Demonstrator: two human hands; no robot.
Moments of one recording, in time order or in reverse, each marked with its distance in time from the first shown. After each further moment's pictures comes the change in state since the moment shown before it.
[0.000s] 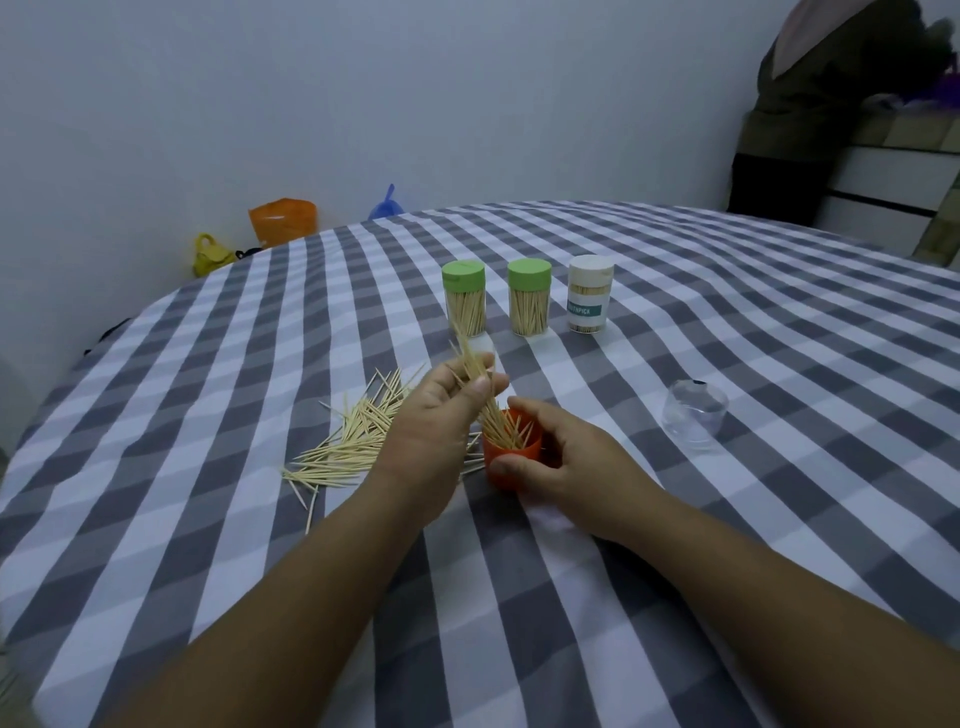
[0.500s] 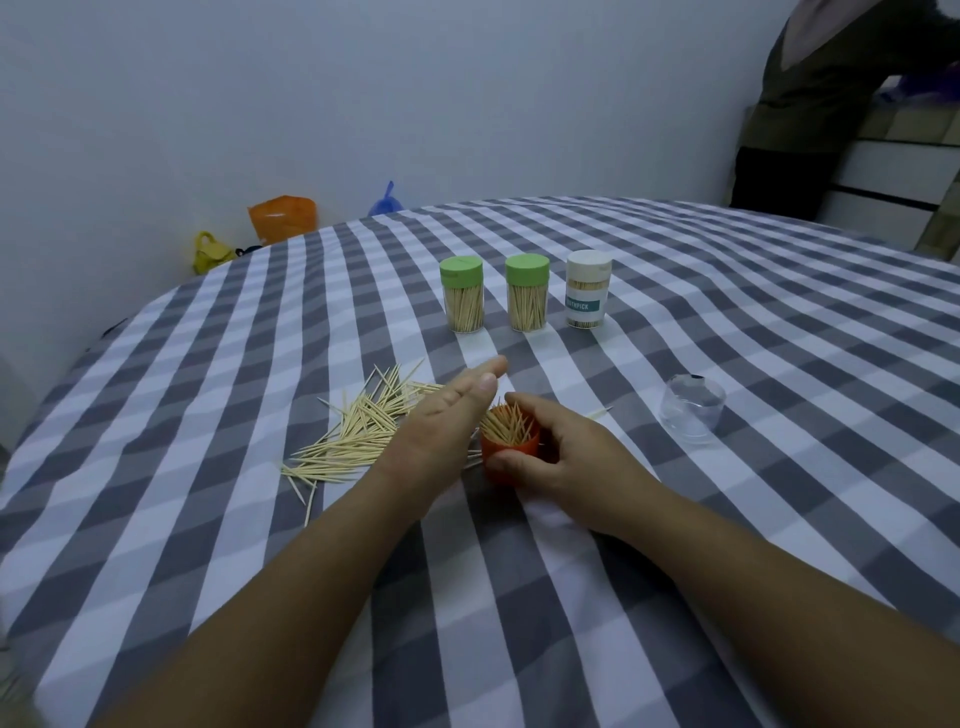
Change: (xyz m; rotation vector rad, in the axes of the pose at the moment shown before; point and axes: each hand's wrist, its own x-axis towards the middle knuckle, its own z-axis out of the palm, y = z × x) left_hand -0.008 0.004 -0.003 0.456 -0.144 0.007; right_hand -0.001 0.000 -0.001 0.029 -0.008 -0.046
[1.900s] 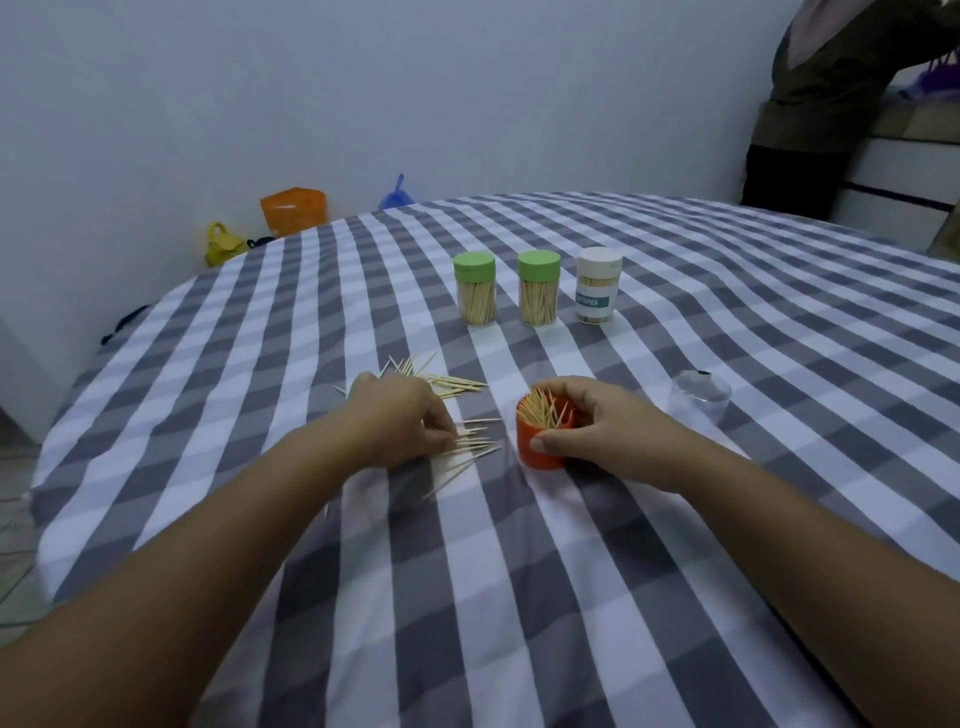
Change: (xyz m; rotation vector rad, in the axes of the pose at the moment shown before) left_hand 0.024 0.000 -0.057 1.263 -0.257 -0.081; right_hand 0.008 -0.007 -0.034 -0.015 -0.146 0.220
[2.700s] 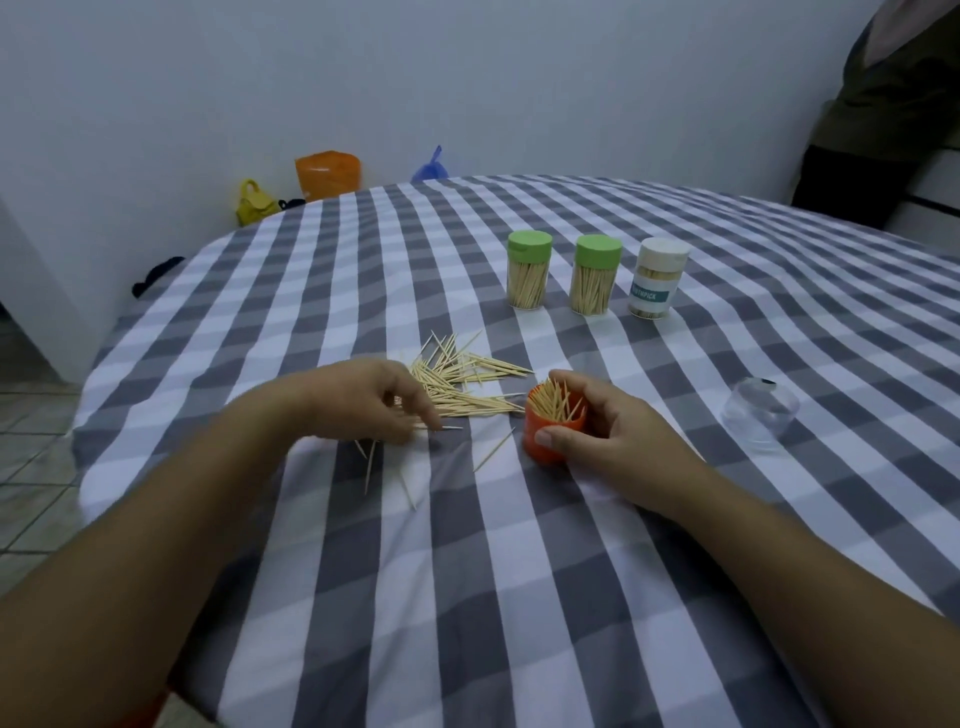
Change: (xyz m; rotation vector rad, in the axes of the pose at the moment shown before) left_hand -0.032 -0.067 -0.001 -0.504 -0.136 0.006; right_hand 0.010 -0.002 0.038 0.063 0.074 -0.102
